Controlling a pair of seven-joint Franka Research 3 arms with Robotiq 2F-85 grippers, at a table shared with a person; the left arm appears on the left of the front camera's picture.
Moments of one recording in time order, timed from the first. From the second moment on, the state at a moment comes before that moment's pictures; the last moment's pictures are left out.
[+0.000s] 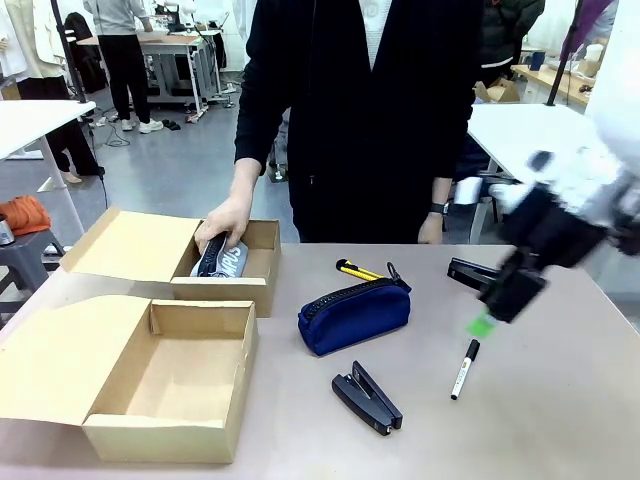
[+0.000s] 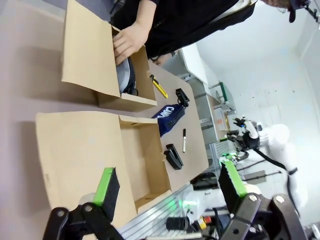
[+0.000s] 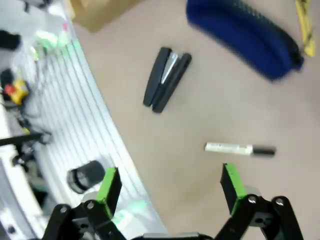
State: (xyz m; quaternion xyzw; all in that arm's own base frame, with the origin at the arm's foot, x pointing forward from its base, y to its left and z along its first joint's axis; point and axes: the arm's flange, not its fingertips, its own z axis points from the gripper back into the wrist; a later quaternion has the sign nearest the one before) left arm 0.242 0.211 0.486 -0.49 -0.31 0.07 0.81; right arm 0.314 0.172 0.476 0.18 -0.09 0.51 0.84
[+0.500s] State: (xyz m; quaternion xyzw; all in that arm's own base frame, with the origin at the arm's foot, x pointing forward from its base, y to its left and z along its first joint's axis) left arm 0.242 0.211 0.486 -0.49 -0.31 0.07 0.81; right arm 0.457 0.313 0.440 0.07 -0.10 0.73 0.67
